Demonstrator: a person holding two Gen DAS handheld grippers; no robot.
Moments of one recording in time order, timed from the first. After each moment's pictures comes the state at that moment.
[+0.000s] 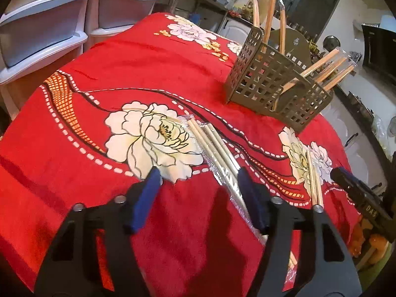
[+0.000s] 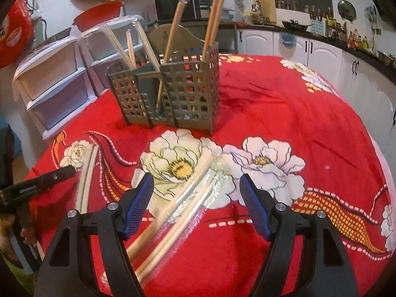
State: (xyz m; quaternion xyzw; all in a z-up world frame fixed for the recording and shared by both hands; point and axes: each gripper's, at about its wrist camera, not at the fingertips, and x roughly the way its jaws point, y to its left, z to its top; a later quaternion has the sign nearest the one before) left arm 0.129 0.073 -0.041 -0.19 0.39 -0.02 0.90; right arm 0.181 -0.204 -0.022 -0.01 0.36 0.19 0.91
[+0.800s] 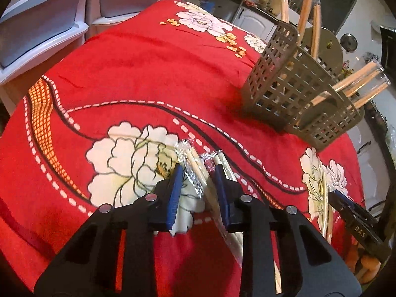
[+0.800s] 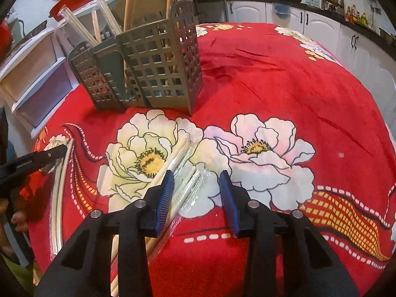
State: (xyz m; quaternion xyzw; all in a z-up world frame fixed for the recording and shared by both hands) left arm 0.183 0.080 -0.044 -0.19 0.43 0.02 0.88; right arm 0.225 -0.207 -0.048 0.00 0.43 0.17 0.88
